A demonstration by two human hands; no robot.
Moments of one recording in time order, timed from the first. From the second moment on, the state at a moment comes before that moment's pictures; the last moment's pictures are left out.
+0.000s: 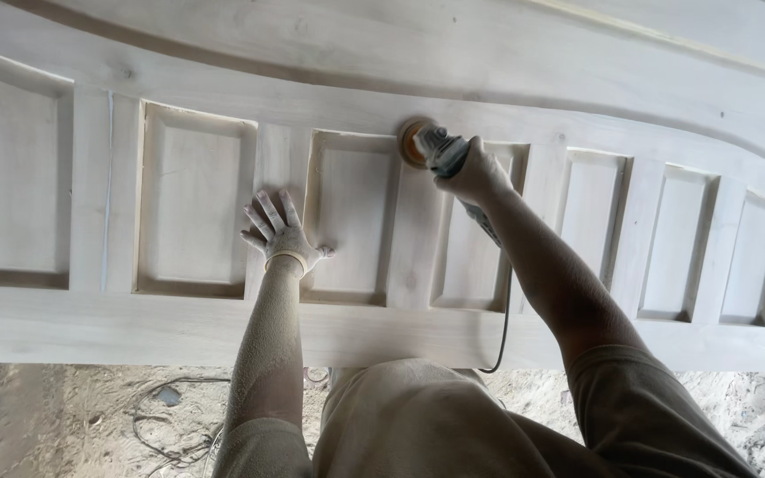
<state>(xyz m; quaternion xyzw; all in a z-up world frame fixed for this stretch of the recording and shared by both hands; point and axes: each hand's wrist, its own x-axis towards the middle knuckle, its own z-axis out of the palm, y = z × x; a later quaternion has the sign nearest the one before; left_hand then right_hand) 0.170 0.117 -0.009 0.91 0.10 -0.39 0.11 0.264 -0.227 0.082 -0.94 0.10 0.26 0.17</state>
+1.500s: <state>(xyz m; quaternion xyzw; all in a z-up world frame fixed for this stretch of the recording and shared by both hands) -0.084 -0.083 -0.010 0.95 -0.19 -0.22 0.08 -0.039 -0.335 0.099 -0.93 0.03 0.23 0.27</state>
